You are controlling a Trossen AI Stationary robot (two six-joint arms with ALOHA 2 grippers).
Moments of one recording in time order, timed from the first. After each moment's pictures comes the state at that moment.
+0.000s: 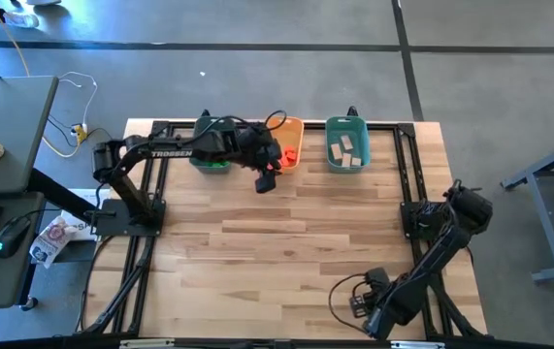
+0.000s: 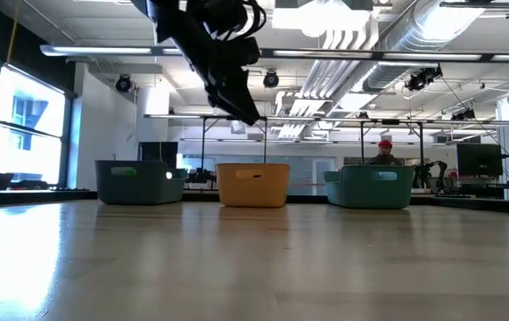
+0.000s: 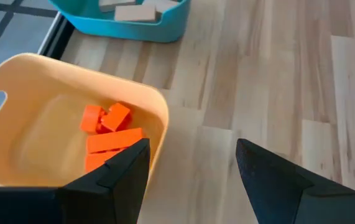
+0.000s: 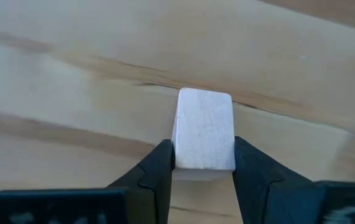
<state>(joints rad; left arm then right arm) 0.42 1.68 1.27 -0.42 0.02 0.14 0.96 1.82 1.12 -0.85 -0.04 2.29</state>
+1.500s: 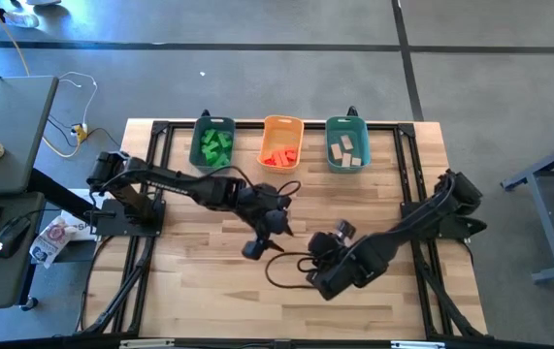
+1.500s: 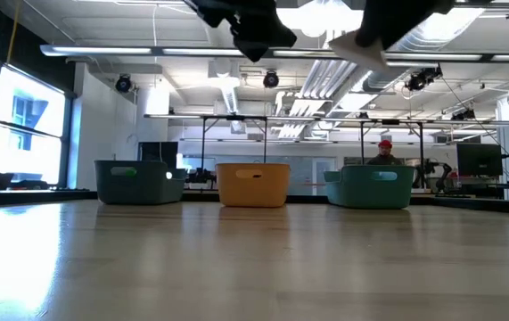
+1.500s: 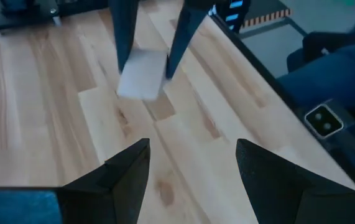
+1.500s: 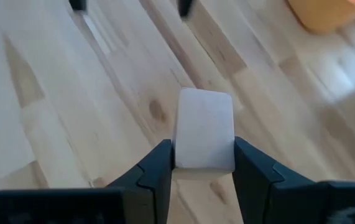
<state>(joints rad) 0.01 1.68 1.27 -0.30 0.32 0.20 0.59 1.77 1.51 -1.06 0.58 1.05</state>
